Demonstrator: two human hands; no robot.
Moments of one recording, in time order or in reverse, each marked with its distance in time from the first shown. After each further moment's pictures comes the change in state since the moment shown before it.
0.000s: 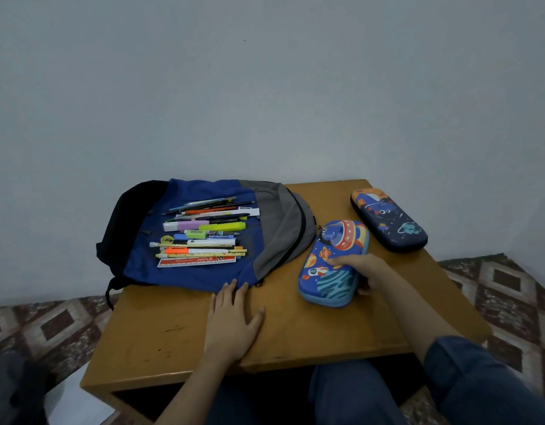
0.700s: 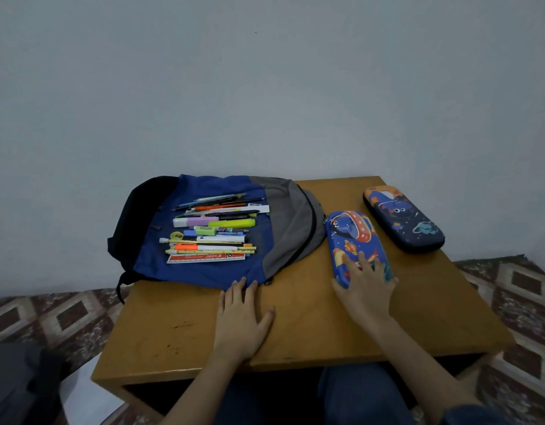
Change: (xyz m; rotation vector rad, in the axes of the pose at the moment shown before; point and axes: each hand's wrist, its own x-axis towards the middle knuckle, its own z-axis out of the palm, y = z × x) left_hand 0.000 0.003 -0.001 0.032 -0.008 -0.002; right_hand -0.022 0.045 0.038 -1.059 0.441 -0.533
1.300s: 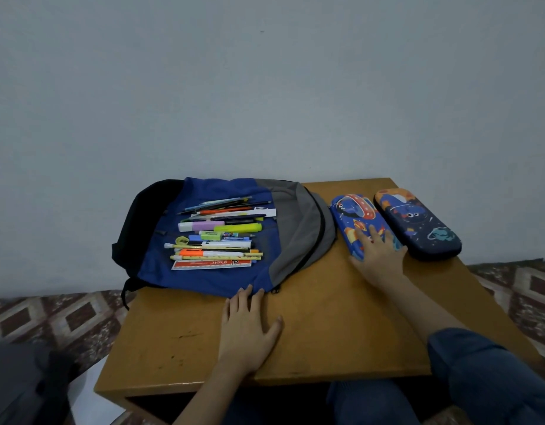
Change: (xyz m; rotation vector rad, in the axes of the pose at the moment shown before) left_hand 0.003 -0.001 0.000 0.022 0.002 -0.007; right_hand 0.086 0.016 -0.008 -0.125 -0.069 -0.084
